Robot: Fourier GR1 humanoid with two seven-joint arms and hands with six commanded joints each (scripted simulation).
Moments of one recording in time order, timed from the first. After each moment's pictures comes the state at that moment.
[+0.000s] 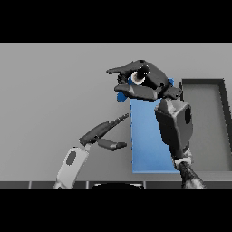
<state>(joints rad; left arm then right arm) -0.18 -0.03 -0.34 -1.56 -0.17 -0.49 0.09 -0.96 -0.10 -0.04 -1.67 -0.61 0.32 0.54</state>
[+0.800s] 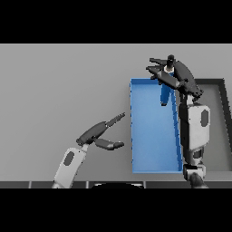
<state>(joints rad) -0.17 -0.01 -0.33 -1.58 -0.18 -0.47 0.07 -0.73 -0.21 -0.20 -1.47 -0.25 0.33 0.61</state>
